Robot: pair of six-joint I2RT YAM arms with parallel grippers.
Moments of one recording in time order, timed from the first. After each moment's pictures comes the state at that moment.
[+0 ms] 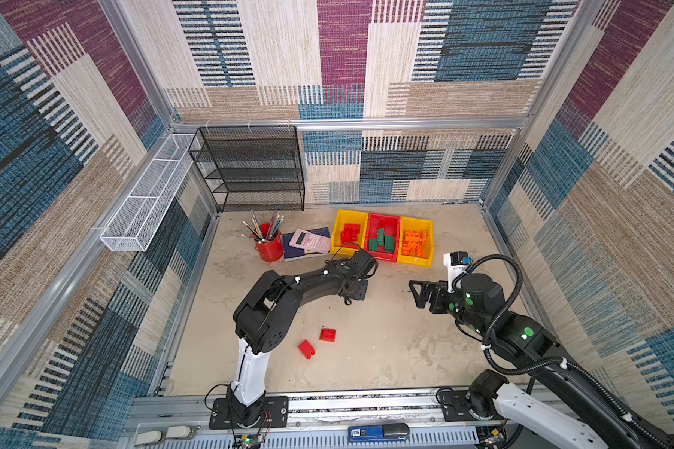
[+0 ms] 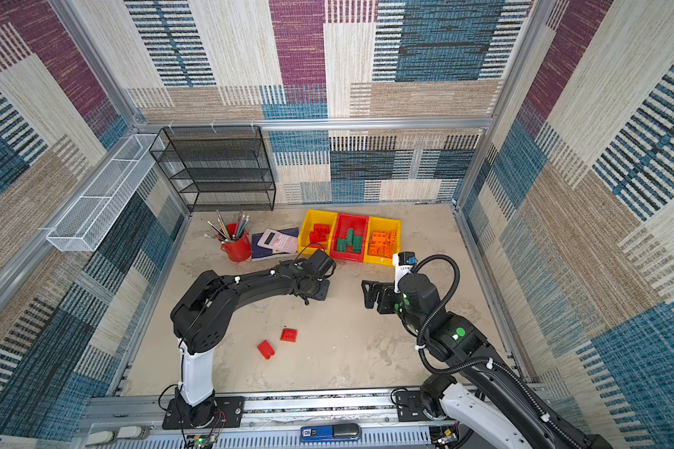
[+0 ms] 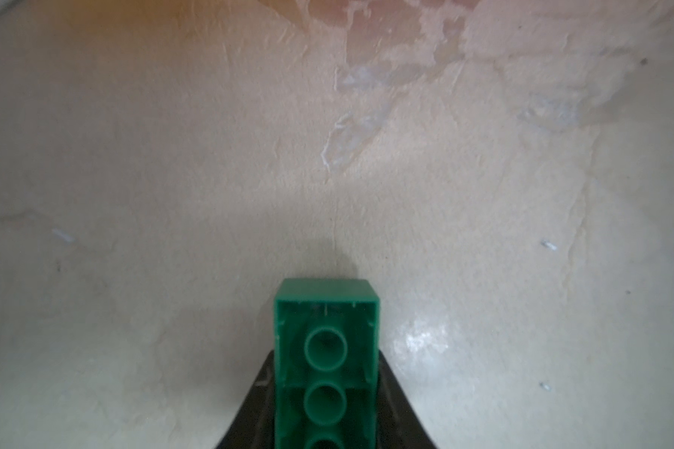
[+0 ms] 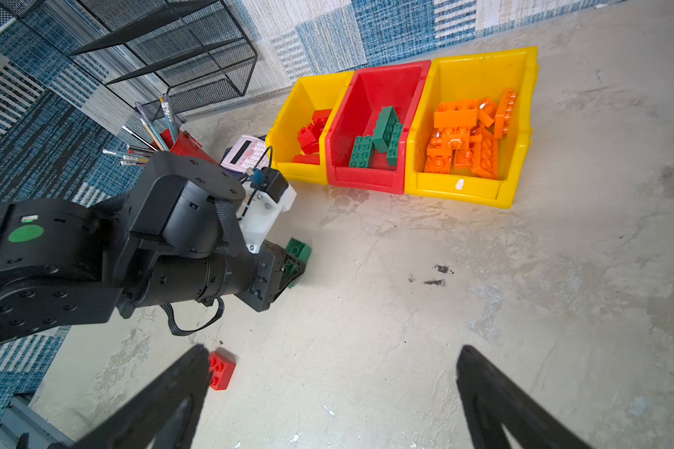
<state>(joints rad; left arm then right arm) -0.77 2.00 1.38 -0.56 -0.18 -0.41 0.63 0.72 0.77 -0.56 0.16 0.53</state>
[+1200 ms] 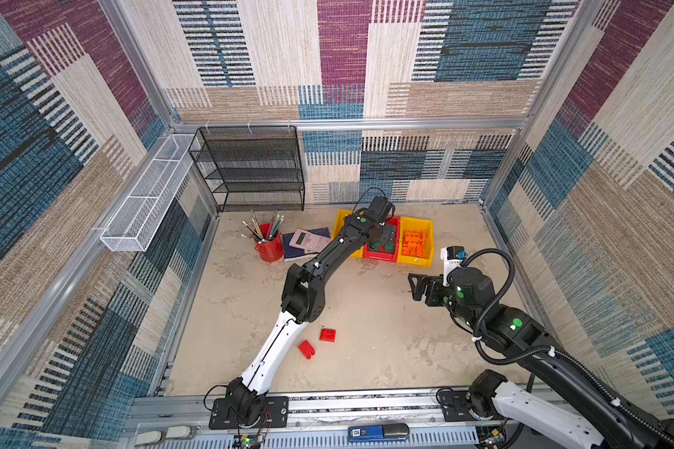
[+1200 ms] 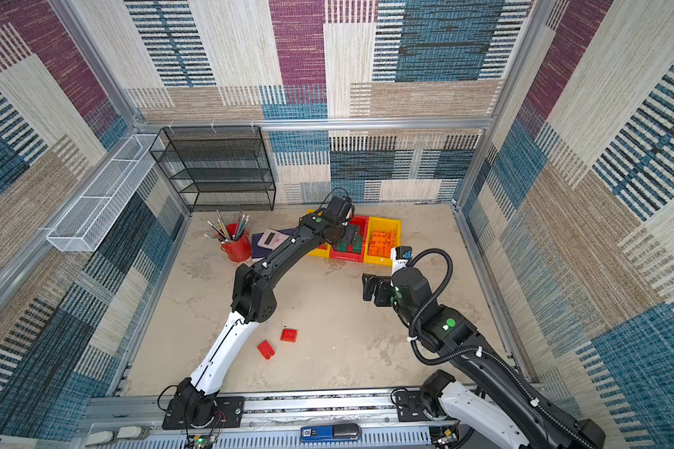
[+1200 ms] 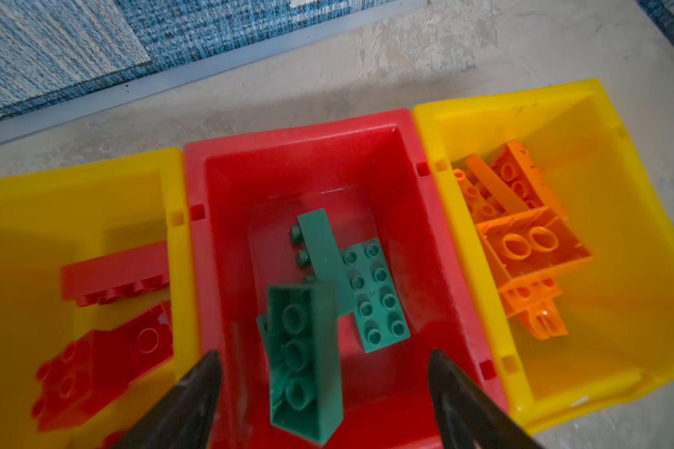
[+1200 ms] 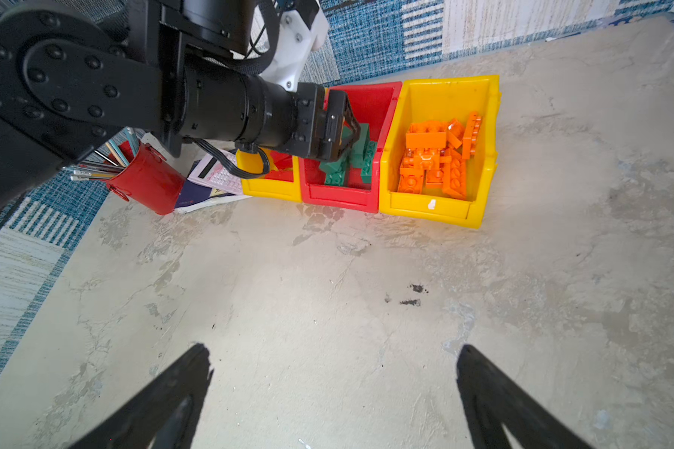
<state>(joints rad) -0.68 2.60 2.58 -0.80 -0.11 -0.24 0.63 0.81 0.79 -0.52 0.25 0.51</state>
